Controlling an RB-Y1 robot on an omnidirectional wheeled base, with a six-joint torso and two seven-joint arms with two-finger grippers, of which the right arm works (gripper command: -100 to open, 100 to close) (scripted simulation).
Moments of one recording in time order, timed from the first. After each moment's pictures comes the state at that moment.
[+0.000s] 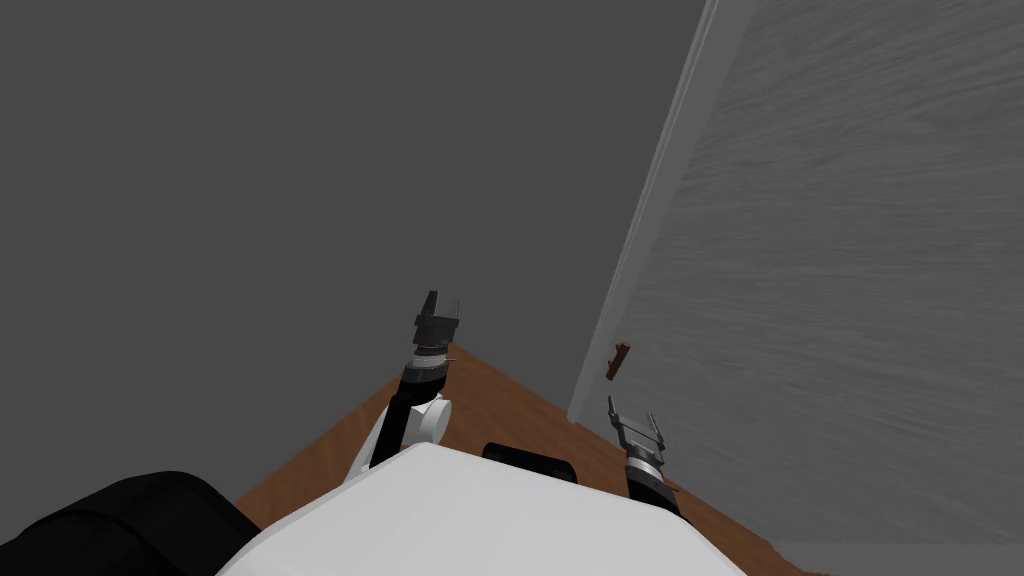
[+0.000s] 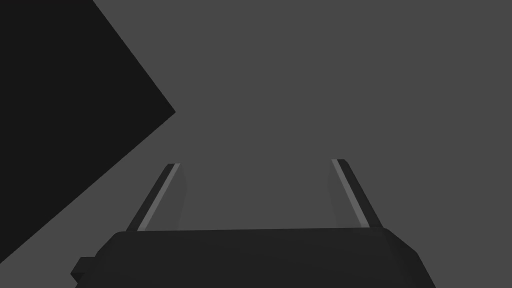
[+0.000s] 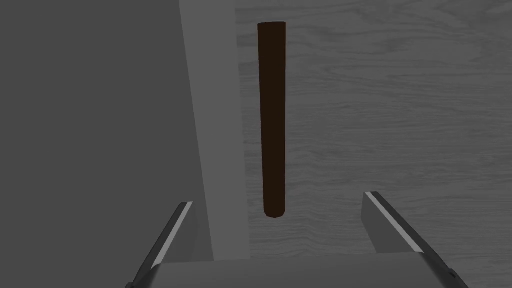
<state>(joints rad) 0.28 -0.30 0.33 -1.12 -0.87 -0.90 -1.14</state>
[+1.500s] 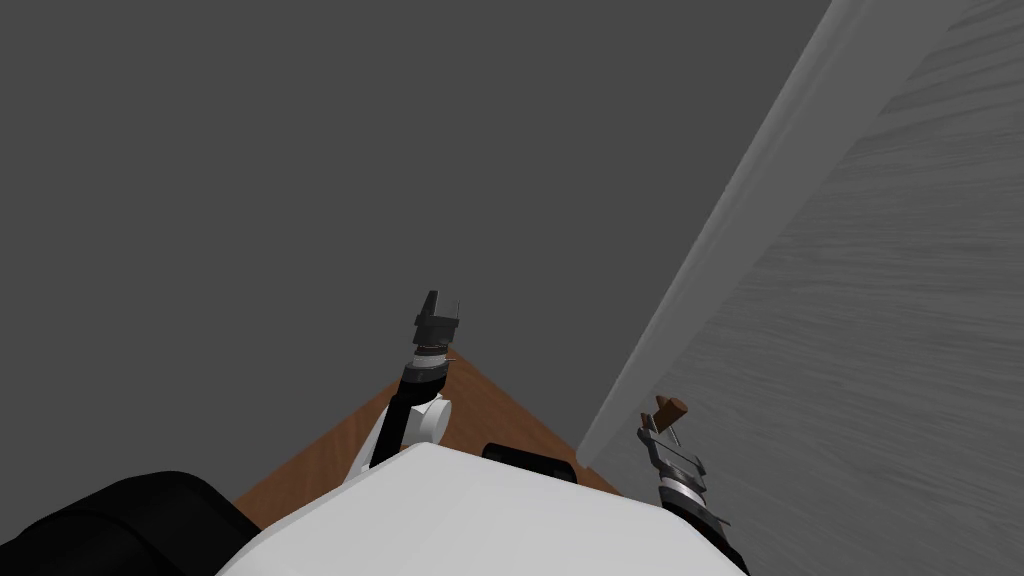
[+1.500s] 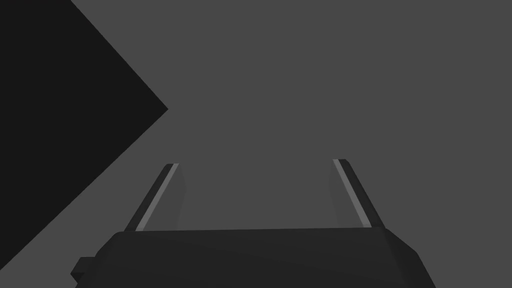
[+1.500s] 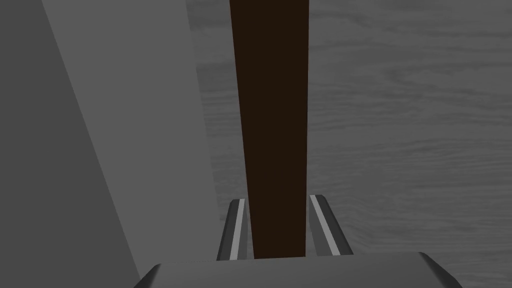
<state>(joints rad) 0.27 -0.39 0.29 -0.99 -0.91 -0.93 -1.31</state>
